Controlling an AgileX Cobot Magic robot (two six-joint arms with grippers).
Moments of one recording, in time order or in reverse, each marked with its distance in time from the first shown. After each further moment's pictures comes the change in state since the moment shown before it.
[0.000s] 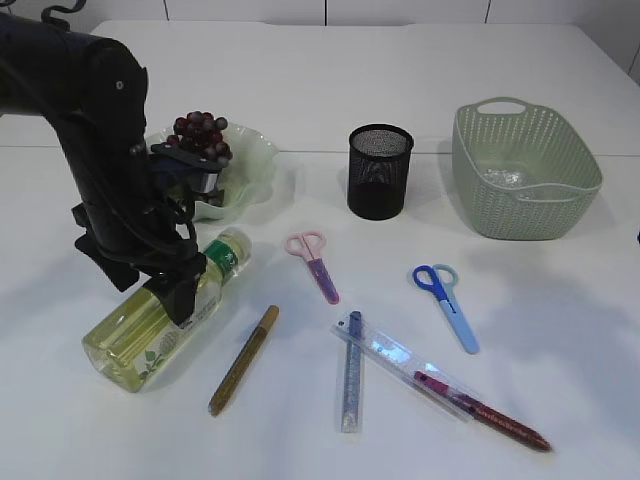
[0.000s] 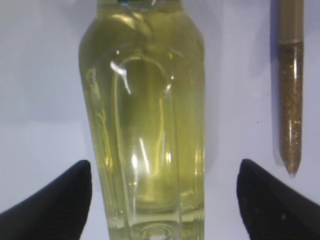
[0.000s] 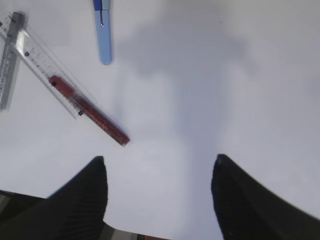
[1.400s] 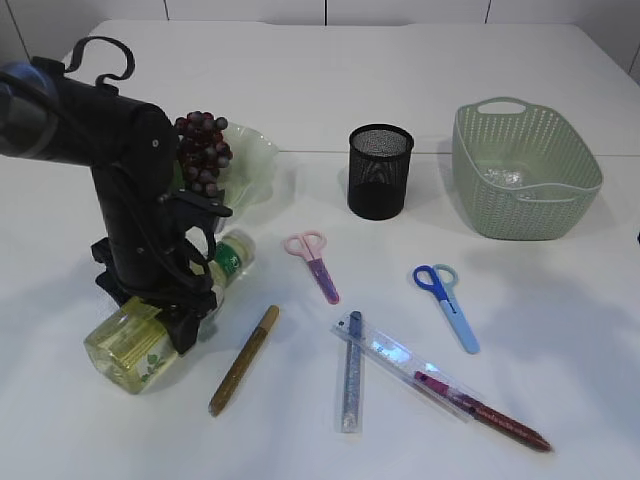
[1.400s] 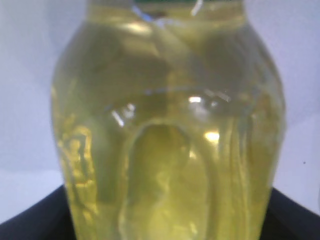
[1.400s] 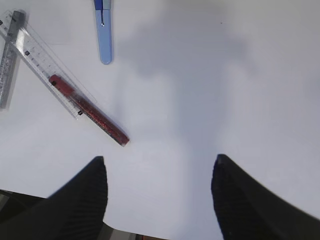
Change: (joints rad) left arm 0.000 0.144 -0.007 0.011 -0.057 -0.035; right arm 0.000 0.000 0.000 0.000 0.000 -0.008
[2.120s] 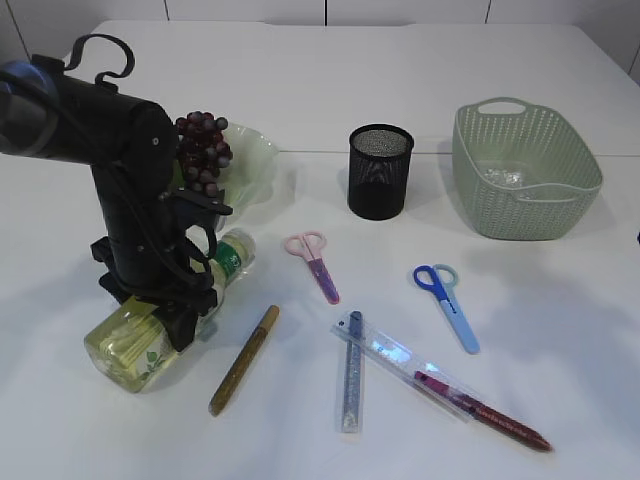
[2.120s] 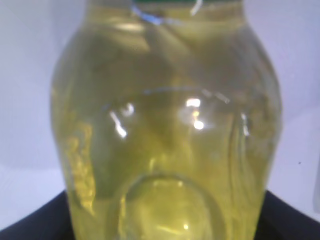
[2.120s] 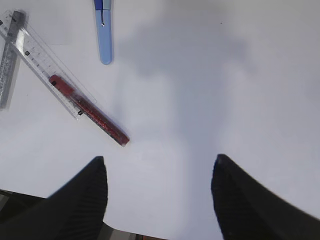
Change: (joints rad) left arm 0.000 0.000 -0.005 -0.011 0.000 -0.004; right arm 0.000 0.000 0.000 0.000 0.000 0.000
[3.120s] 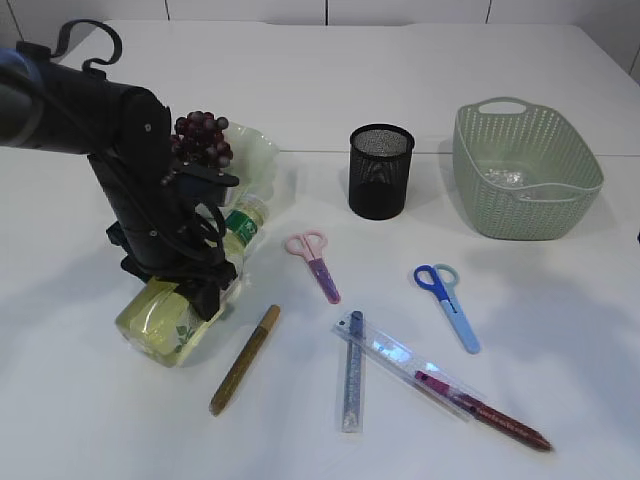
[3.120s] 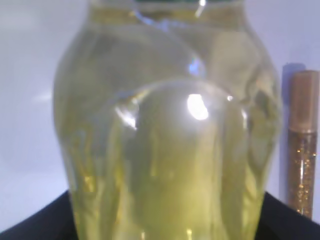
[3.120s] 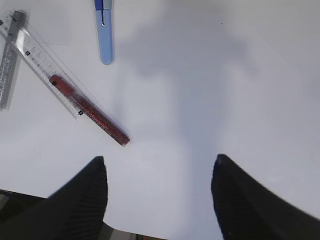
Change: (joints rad) left arm 0.000 -0.046 0.004 -0.048 -0.144 -0.006; right arm 0.000 0.000 0.000 0.000 0.000 0.000
